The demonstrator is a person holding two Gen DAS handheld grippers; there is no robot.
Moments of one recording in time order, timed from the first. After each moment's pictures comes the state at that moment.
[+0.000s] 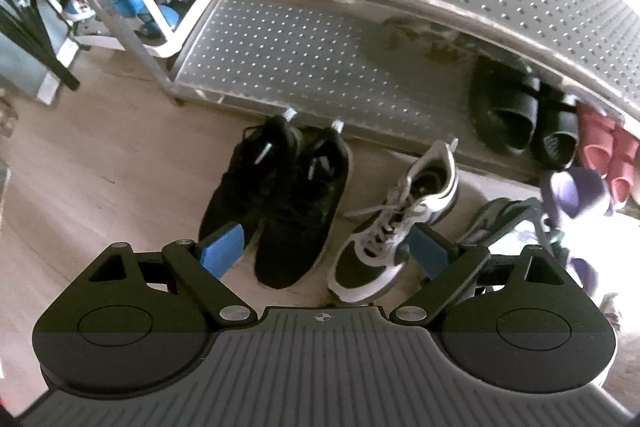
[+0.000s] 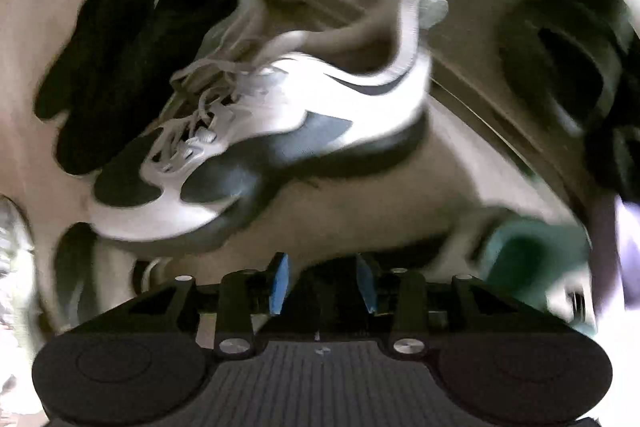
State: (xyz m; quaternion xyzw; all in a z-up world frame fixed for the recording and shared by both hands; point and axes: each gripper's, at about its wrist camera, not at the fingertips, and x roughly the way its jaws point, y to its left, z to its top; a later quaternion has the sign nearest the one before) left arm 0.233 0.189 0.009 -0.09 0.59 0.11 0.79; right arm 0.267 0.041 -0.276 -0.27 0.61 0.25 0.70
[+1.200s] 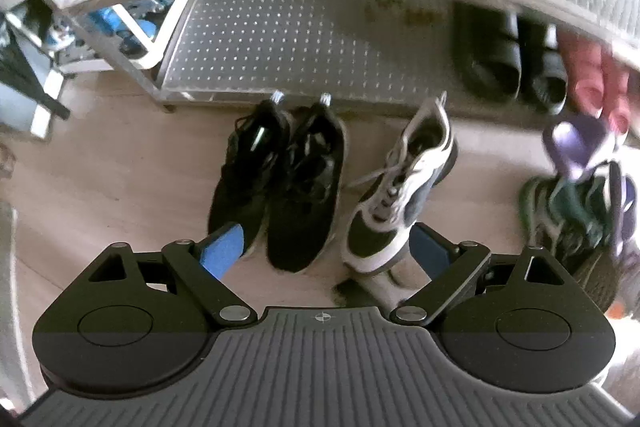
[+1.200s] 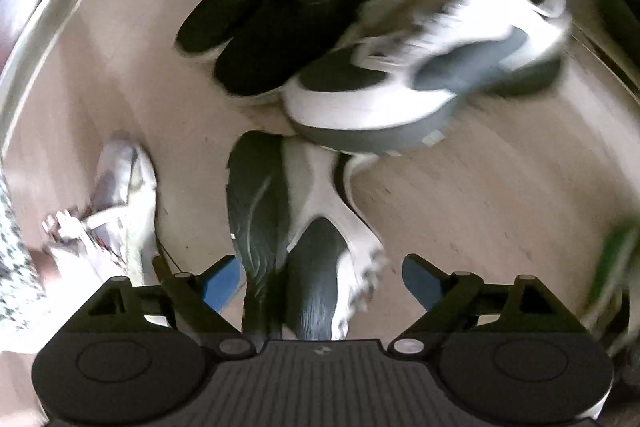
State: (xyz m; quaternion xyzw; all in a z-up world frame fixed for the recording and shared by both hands) left arm 0.208 0.173 0.001 0.00 0.61 0.05 0.79; right arm 0.162 0.067 -0.253 -0.20 0.63 0.38 0.65
